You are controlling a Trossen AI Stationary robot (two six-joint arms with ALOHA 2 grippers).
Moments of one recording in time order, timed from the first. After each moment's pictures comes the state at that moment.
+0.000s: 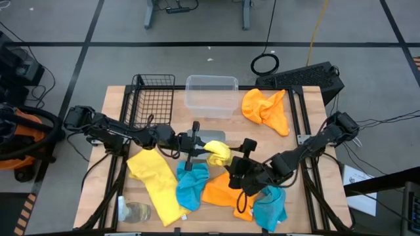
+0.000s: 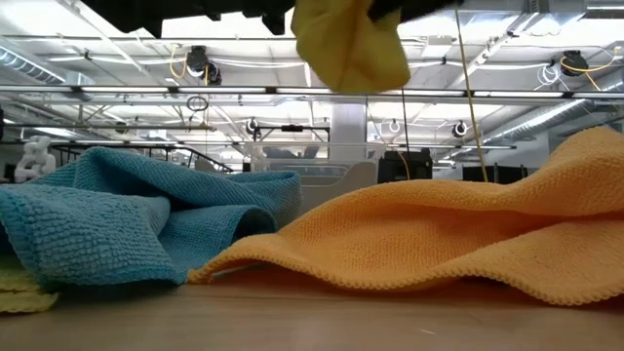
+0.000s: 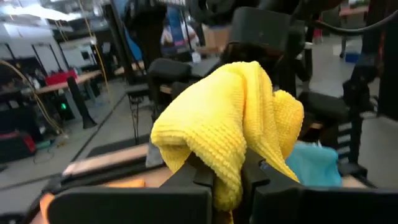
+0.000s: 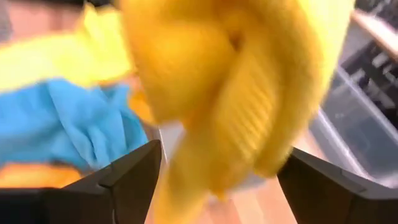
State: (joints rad) left arm -0.13 1.45 0.77 0.75 0.08 0.22; right arm 0.53 1.61 1.30 -0.55 0.89 0.38
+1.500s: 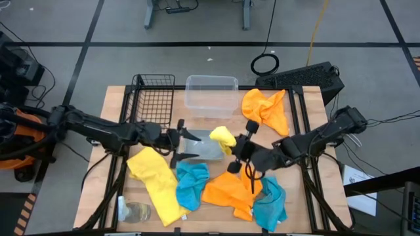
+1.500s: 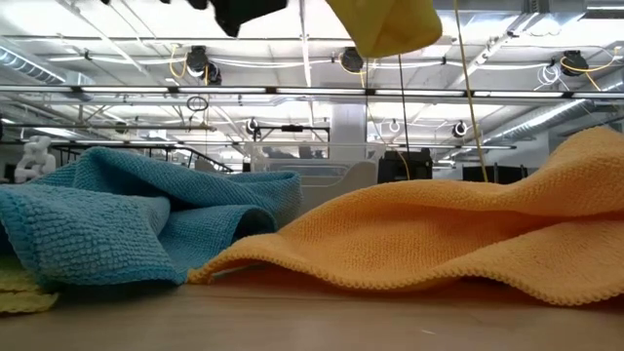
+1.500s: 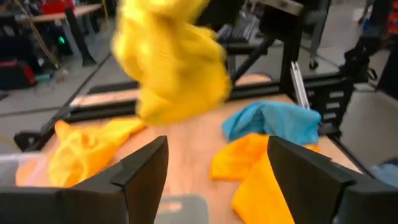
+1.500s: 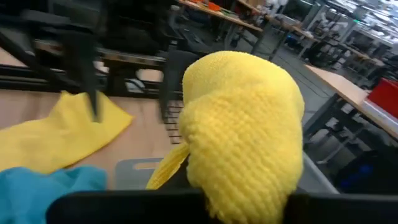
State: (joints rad) left arm -0.17 1.16 0.77 0.19 -0.03 0.07; right arm 0.43 1.46 1.30 -0.27 0.92 0.01
